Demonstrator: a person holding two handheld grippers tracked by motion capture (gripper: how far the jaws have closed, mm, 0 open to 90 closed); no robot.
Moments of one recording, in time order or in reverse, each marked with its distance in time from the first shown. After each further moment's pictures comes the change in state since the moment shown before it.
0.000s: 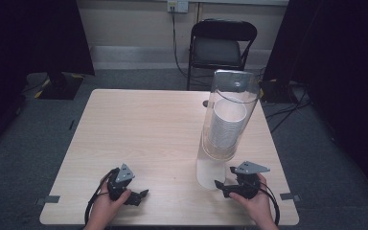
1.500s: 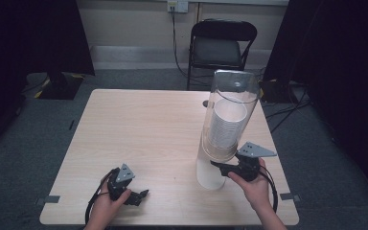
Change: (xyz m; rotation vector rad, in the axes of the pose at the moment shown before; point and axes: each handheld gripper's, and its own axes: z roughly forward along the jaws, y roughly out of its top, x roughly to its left) left arm 0.000 0.000 0.000 -0.002 -0.002 0.003; right arm 0.000 0.062 -0.012 -0.254 0.078 -0.027
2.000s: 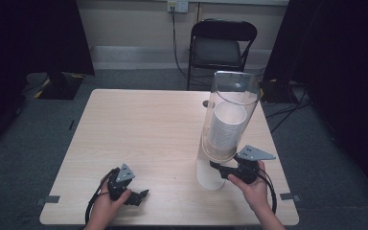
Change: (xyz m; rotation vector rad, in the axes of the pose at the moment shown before) left arm 0.000 0.000 0.000 0.006 0.002 0.001; right arm -0.001 -0.013 0.003 -0.005 0.019 0.013
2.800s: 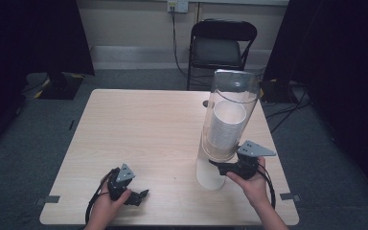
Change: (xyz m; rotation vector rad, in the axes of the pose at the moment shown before) left arm -0.001 0.000 0.001 -0.003 0.004 -0.012; right arm -0.005 0.012 0.006 -0.065 -0.008 -0.049
